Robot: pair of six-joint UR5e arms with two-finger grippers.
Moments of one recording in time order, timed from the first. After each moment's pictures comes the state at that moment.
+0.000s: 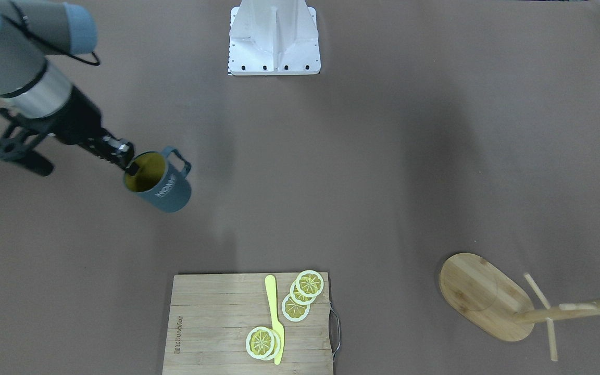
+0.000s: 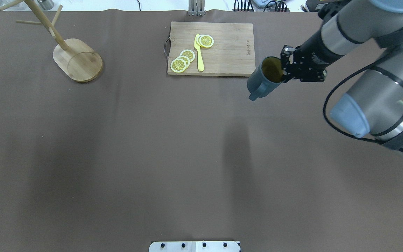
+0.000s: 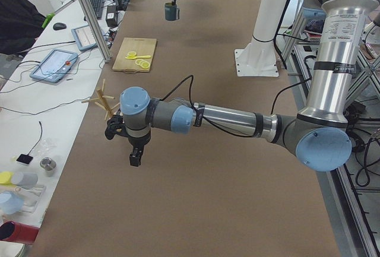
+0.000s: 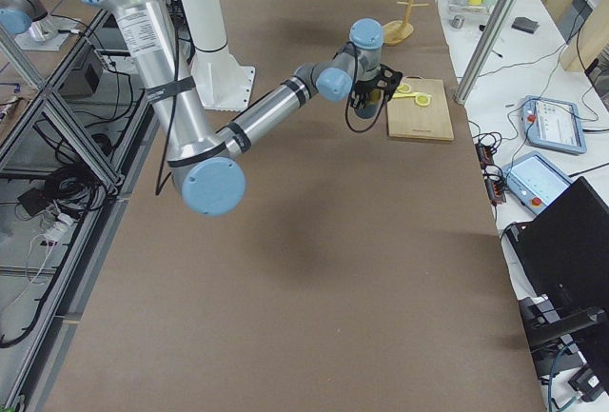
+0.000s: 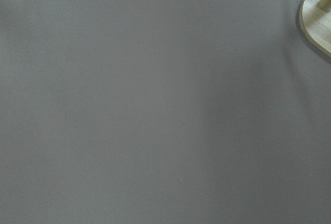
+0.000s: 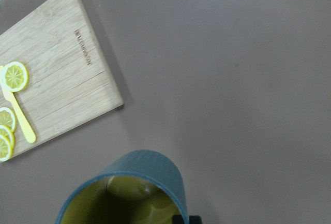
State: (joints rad) left arm -1.56 -1.70 -1.59 -1.62 -2.32 -0.03; right arm 0.87 -1.05 1.88 -1.57 2.19 1.51
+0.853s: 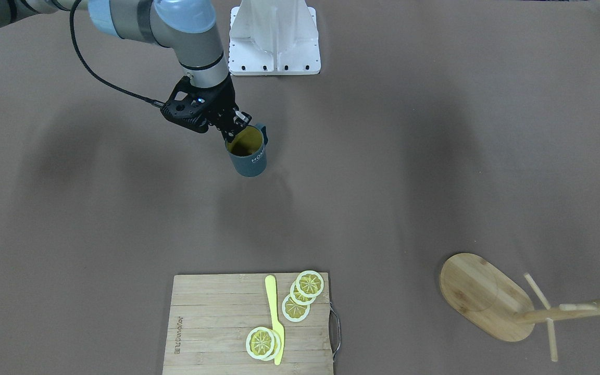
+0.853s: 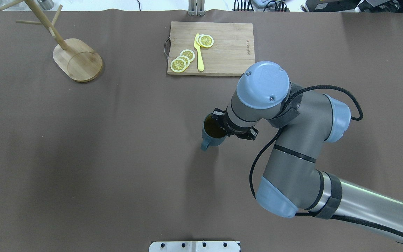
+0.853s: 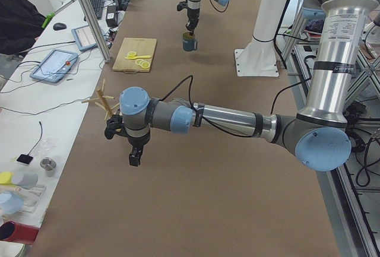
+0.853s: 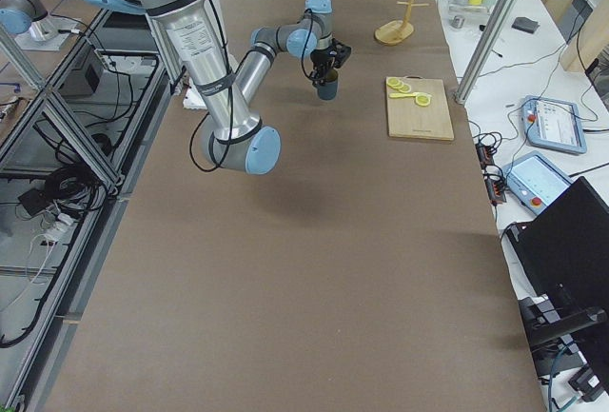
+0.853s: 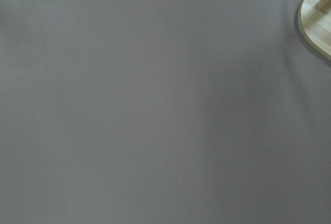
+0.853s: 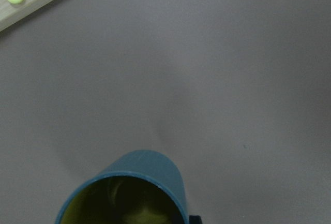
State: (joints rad) left arm -1.55 -1.70 -1.60 -1.63 -2.32 -0.03; right arm 0.53 -0.93 1.84 -1.68 1.87 1.73
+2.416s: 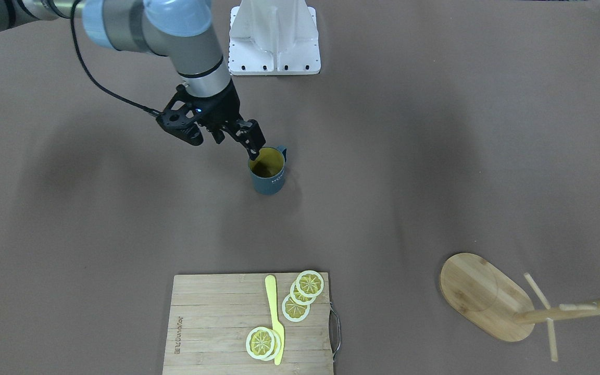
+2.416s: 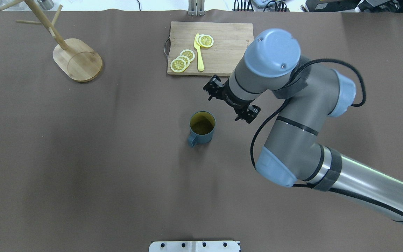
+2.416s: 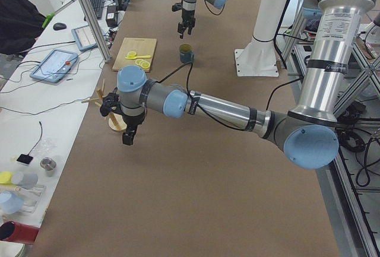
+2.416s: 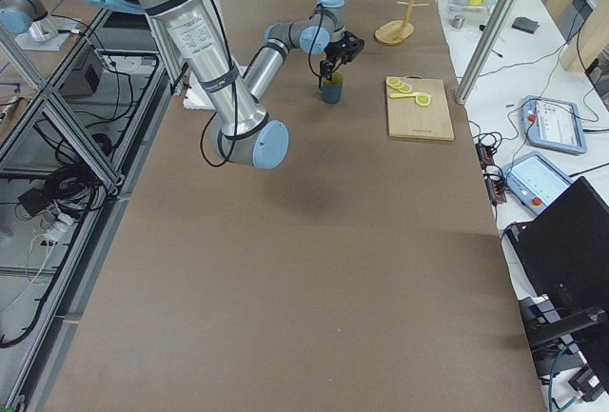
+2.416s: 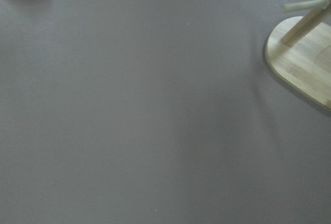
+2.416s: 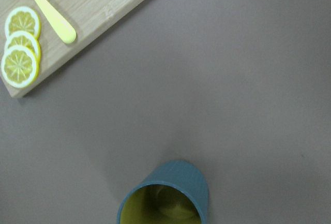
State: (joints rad) left arm -1.44 -1.75 -1.73 -1.65 -2.36 -0.14; right arm 0.69 -0.93 1.83 -1.57 2.01 1.80
